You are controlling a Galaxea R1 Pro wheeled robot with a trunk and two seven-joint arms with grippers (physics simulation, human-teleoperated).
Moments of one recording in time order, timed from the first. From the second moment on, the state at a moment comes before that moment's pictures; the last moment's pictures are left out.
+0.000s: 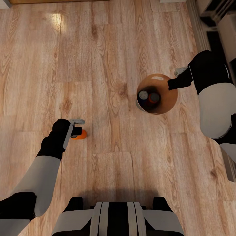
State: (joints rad) left arm -1.05 0.00 0.03 -1.01 -0.06 1.05 0.08; right arm -1.77 -0.07 -0.22 -0.53 0.90 1.04 0.74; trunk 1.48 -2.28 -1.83
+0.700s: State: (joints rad) left arm -1.05 0.00 0.03 -1.01 -0.07 1.05 0.08; right arm -1.77 -0.07 -0.22 -0.53 0.90 1.04 0.74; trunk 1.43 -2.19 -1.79
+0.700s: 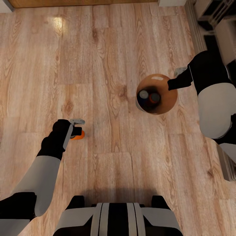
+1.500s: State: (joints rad) left arm -1.11 0.01 -0.01 -0.93 -0.05 1.05 -0.04; right arm -1.72 0.00 -0.18 -0.50 1.01 1.03 0.75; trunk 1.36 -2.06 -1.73
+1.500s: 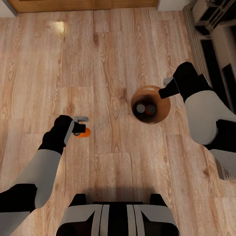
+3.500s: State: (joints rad) left arm -1.20 0.09 0.04 -0.79 -0.05 1.05 -0.31; right arm -1.66 0.01 -0.20 -0.46 0.96 1.04 0.86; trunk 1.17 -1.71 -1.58
